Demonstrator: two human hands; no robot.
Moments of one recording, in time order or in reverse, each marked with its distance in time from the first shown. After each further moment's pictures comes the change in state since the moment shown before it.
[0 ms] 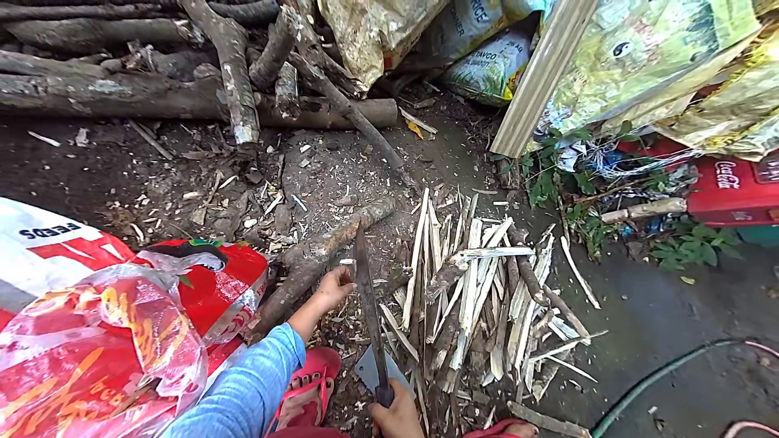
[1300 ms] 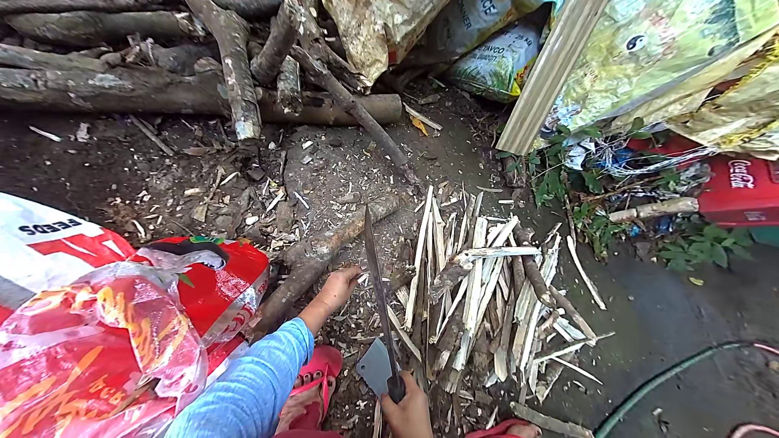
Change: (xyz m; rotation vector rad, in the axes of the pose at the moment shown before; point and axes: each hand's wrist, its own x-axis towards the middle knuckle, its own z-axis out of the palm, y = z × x) left_hand 0.008 -0.003 0.008 0.404 0.006 0.189; right_hand 0.008 0.006 -0.009 -0.303 0.204 -0.147
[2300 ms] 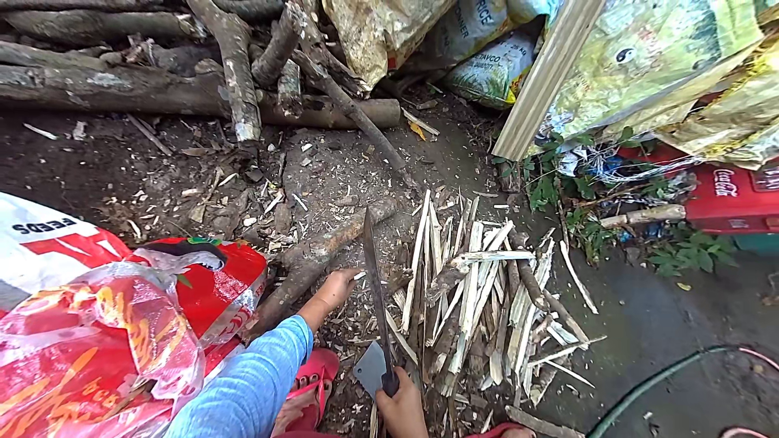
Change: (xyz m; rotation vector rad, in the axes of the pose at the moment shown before) left_hand 0.007 0.000 -0.003 0.039 -0.030 0.050; right_hand 0.011 -0.011 0.000 0.026 -0.054 0.057
